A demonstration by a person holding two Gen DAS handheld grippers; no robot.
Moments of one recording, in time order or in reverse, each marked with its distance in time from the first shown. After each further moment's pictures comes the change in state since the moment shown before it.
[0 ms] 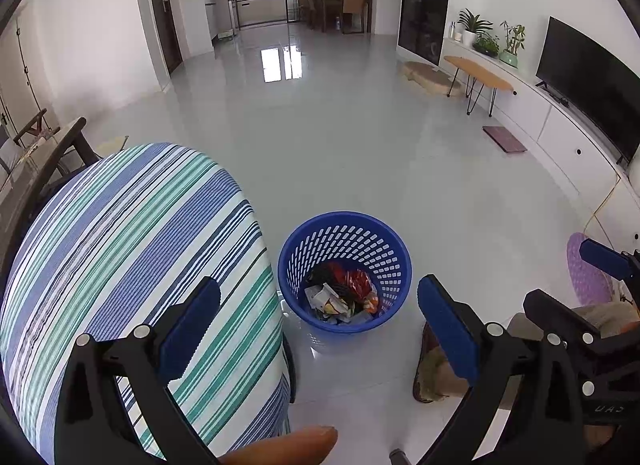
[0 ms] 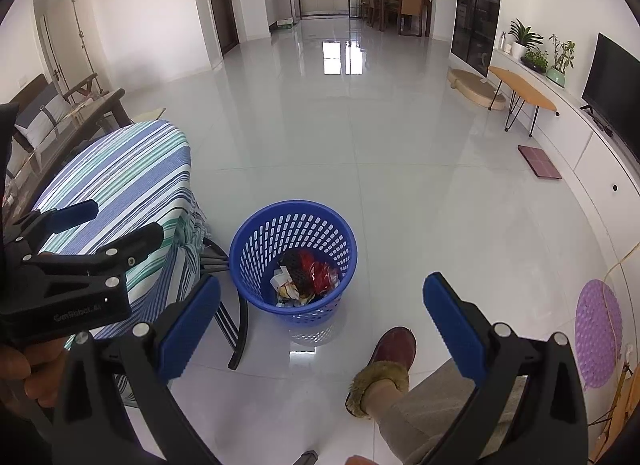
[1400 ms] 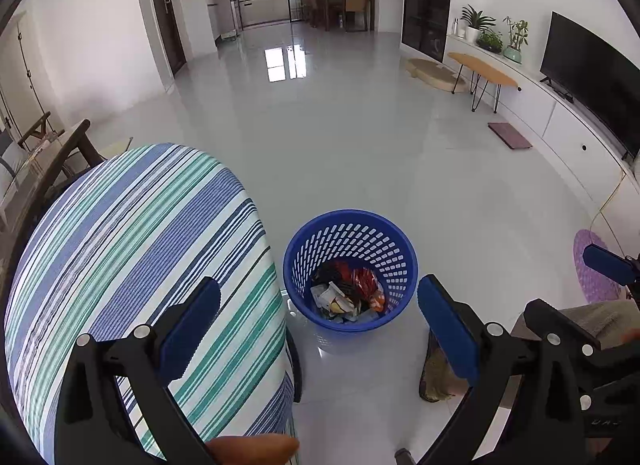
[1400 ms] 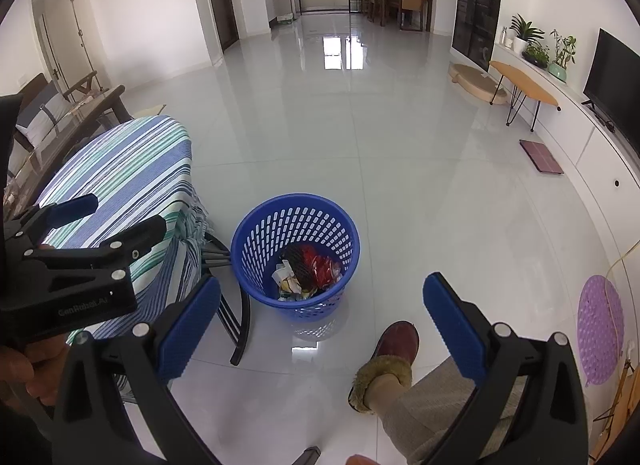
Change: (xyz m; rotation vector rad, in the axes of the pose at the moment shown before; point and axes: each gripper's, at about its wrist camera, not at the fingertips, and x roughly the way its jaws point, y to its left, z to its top) left arm 0.002 0.001 -0.006 0.011 0.006 0.024; right arm 0.003 0.003 -0.006 0.005 0.018 0.003
